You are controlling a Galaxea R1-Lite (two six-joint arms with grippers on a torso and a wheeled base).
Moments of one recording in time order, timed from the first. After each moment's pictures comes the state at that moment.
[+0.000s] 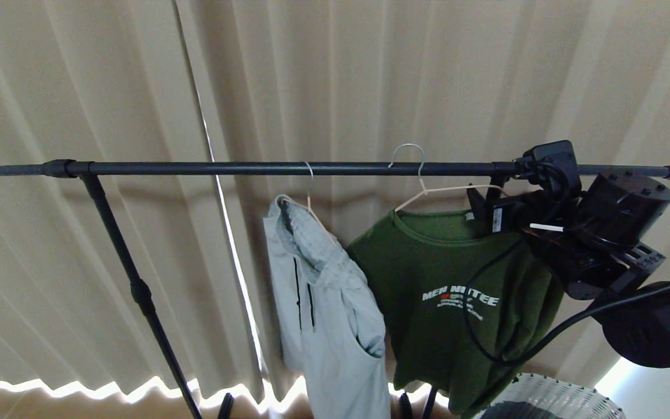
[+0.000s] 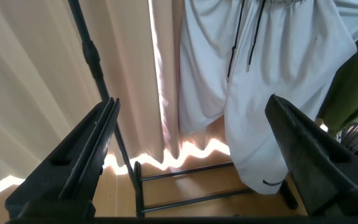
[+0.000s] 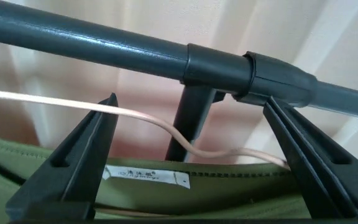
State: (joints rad) left arm -0.11 0.10 0.00 0.03 -0.05 0.05; right arm 0.34 1.84 -0.73 -1.20 -0.39 -0.22
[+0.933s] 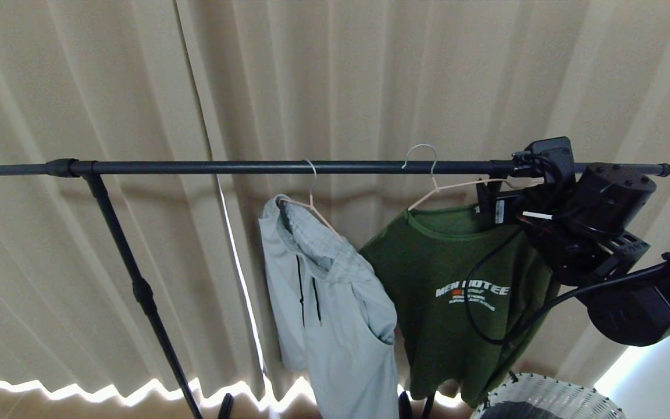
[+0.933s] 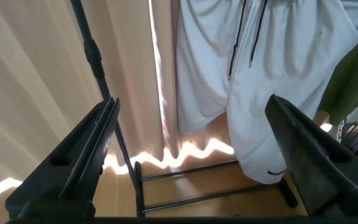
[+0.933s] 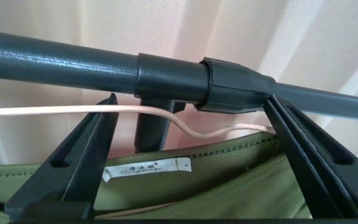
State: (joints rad) left arm -0.11 0.10 0.00 0.03 -0.05 0.05; right arm 0.30 1.90 -0.80 -1.18 -0.46 -0.23
